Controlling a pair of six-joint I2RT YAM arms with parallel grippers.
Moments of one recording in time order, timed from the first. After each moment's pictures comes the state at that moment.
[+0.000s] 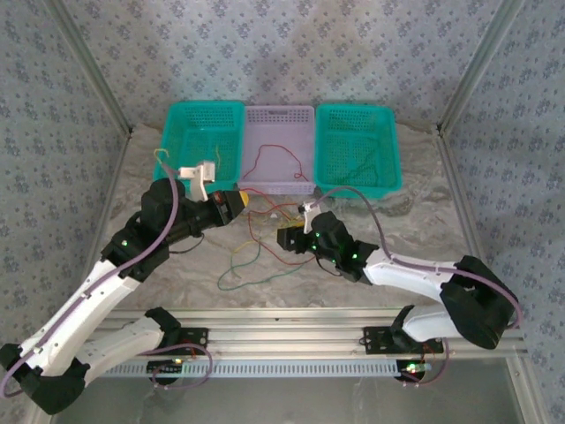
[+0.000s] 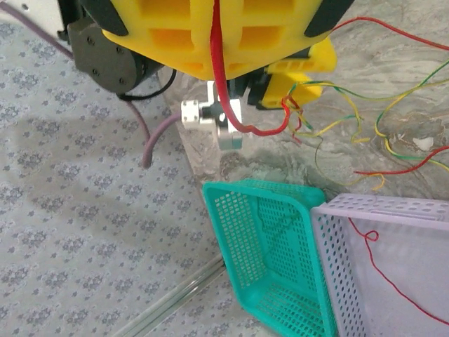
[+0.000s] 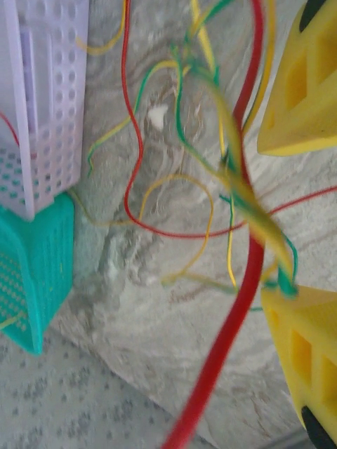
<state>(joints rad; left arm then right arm) -0.67 0.88 1.04 -0.45 0.21 -0.84 0.88 1.32 0.60 0.30 0.01 0.55</state>
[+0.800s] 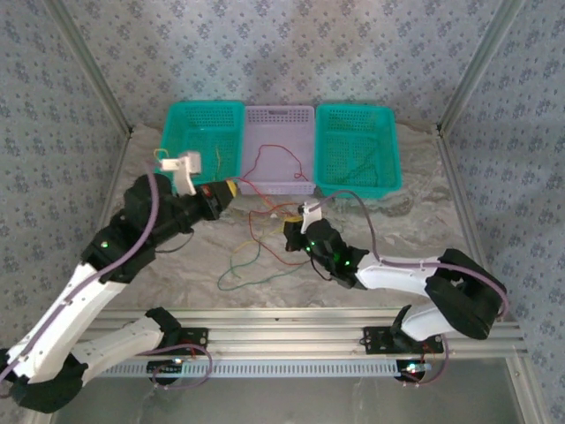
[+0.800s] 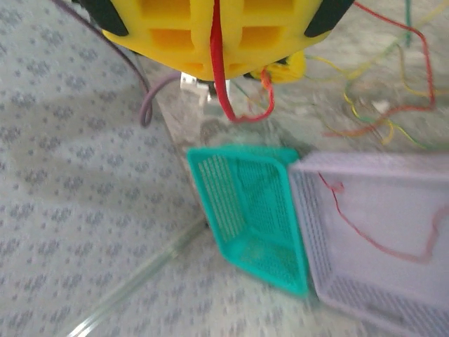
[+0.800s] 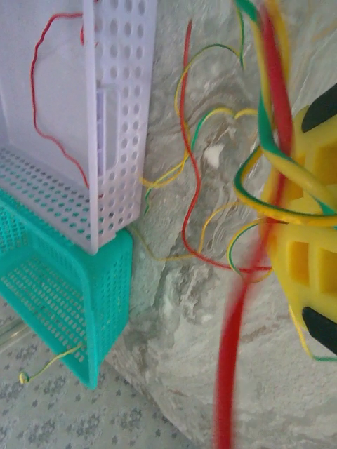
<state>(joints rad) -0.70 0.87 1.24 -0.62 0.01 -0.74 0.91 1.38 0.55 0.48 0.27 0.52</state>
